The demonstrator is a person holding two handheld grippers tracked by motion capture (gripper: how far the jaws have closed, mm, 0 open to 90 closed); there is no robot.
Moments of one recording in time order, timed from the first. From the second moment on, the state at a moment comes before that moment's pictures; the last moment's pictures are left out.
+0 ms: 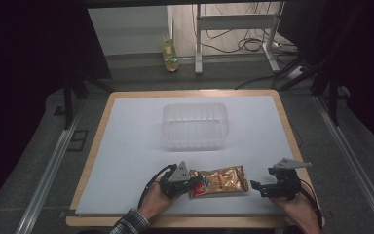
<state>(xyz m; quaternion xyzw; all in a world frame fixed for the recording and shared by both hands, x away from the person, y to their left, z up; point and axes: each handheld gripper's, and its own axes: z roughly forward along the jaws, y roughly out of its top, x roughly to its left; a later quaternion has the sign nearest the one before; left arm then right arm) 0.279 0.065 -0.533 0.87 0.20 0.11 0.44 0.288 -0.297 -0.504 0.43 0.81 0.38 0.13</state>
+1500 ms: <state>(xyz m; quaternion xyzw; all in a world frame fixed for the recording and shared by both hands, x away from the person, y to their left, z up) 0.280 0.072 -0.543 0.89 0.20 0.12 0.39 0.311 -0.270 -0.500 0.44 0.80 0.41 -0.04</state>
